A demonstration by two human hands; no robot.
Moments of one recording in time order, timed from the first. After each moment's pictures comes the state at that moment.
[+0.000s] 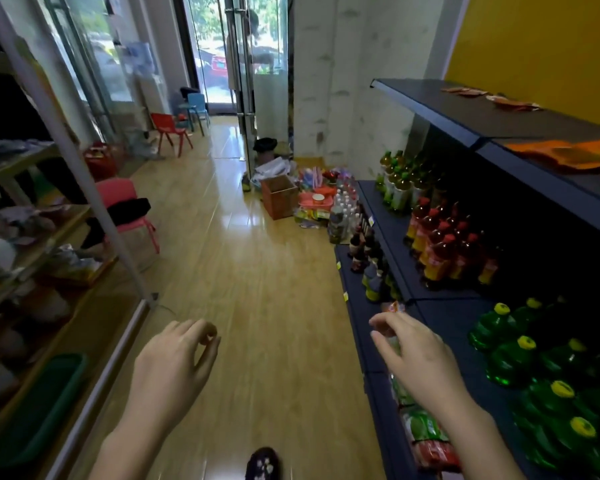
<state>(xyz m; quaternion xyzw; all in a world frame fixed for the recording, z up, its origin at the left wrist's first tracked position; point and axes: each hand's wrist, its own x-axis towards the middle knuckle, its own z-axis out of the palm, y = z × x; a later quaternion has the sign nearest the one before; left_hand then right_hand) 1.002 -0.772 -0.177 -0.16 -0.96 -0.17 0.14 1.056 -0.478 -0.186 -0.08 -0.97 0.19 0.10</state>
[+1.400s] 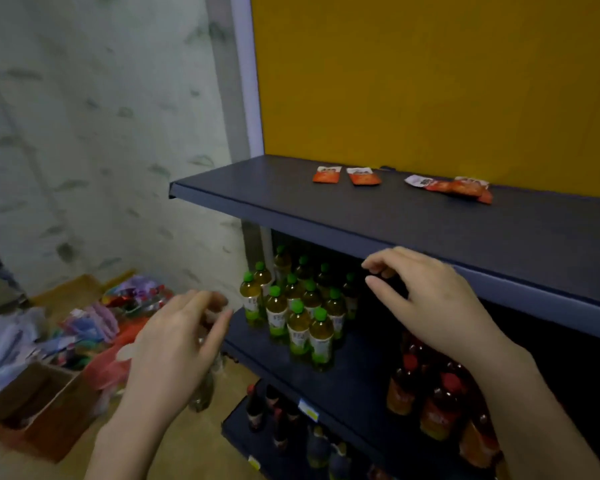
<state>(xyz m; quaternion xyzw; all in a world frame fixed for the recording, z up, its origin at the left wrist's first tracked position) 0.186 -0.340 -0.087 -0.56 -0.76 -0.30 0.13 0.423 -0.200 -0.056 -0.38 -0.89 0.06 0.26</state>
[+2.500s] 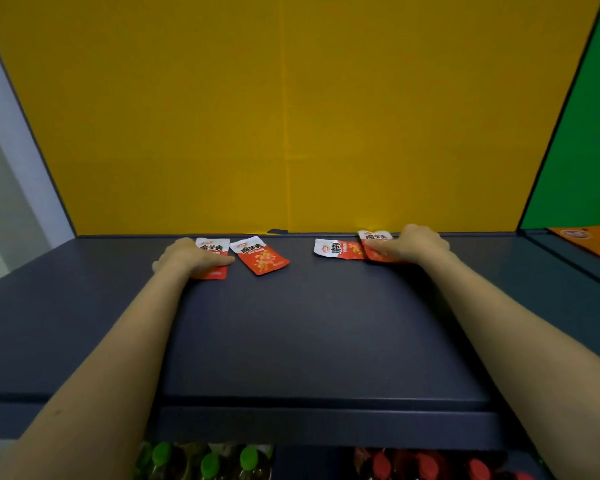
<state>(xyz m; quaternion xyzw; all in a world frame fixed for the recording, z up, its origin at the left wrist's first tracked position) 0.133 0.141 -0.017 -0.56 -0.78 -0.21 -0.19 0.467 0.093 -0.013 -0.84 -0.51 0.09 0.18</state>
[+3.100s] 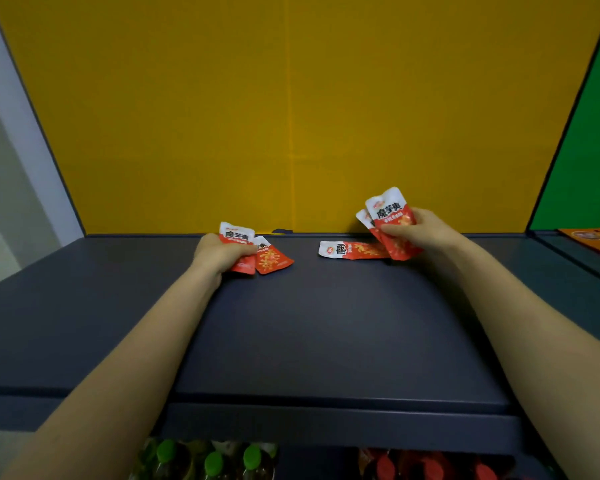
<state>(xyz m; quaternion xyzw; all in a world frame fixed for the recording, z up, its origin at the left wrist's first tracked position) 0.170 0.127 -0.021 -0.52 -0.62 -0.46 -0.38 0.474 0.081 -0.001 -0.63 -0.54 0.31 0.47</state>
